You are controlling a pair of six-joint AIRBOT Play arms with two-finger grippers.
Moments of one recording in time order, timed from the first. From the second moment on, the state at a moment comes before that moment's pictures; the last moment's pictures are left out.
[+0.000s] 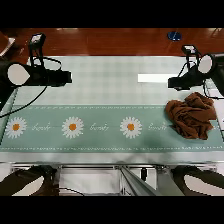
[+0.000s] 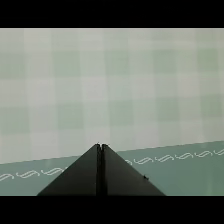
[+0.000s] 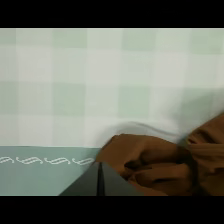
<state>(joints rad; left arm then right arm) -0.24 -1.13 1.12 1.46 -0.92 -1.74 0.08 -1.33 1.26 -1.66 1.16 1.66</state>
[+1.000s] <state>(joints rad) -0.24 -1.13 1.12 1.46 -0.90 -1.74 0.08 -1.33 1.26 -1.66 1.11 1.66</state>
